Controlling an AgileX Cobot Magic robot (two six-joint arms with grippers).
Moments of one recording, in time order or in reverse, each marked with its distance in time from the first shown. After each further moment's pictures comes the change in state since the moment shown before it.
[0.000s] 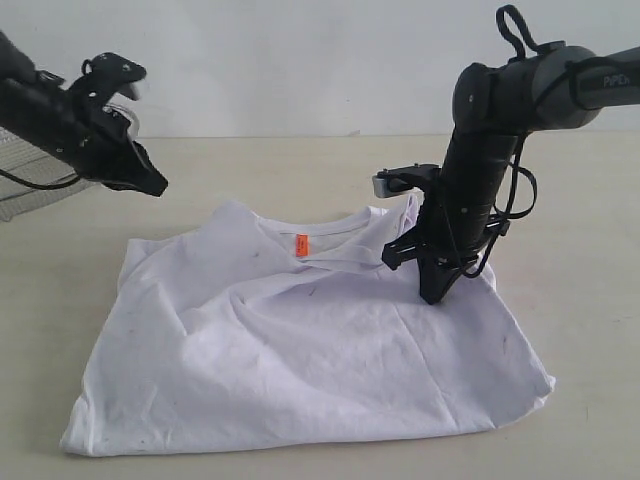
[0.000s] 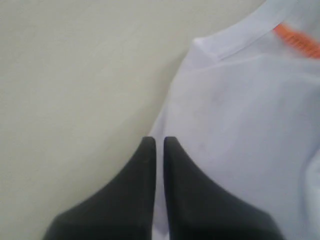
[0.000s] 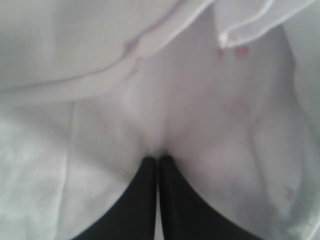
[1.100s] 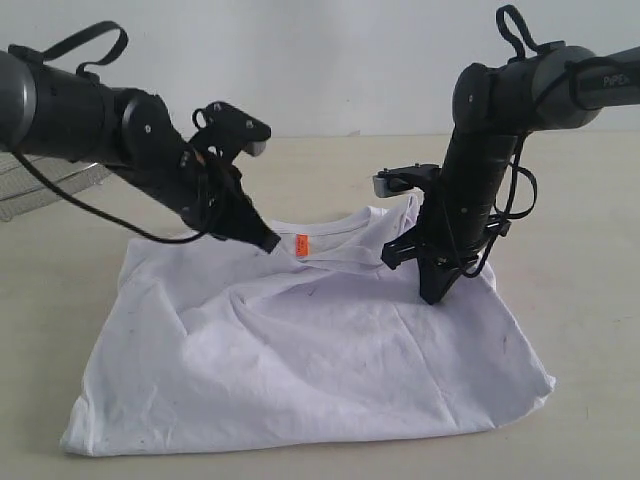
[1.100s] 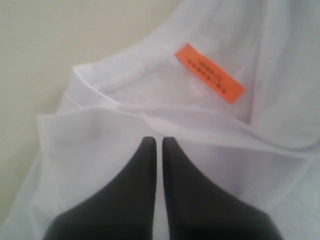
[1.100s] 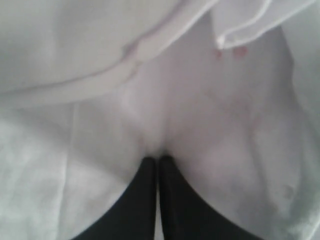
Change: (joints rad) left arm -0.396 -0.015 0.142 0.536 -0.341 -0.713; right arm 0.000 0.000 0.000 -0.002 0.000 0.012
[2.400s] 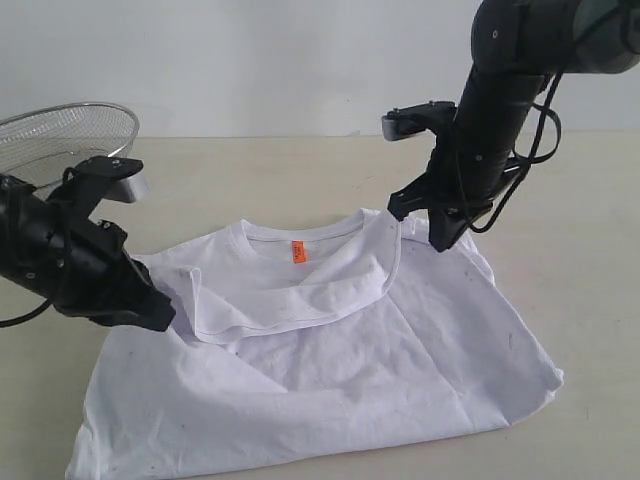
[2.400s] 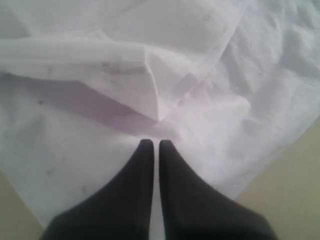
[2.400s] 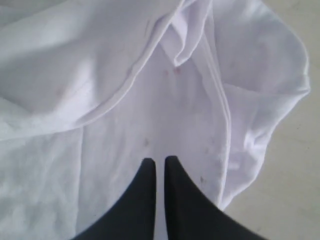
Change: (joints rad) left arm 0.193 -0.392 0.451 -0.518 0.274 0.407; right arm 0.003 -0.150 -0.018 -0.077 0.001 0.072
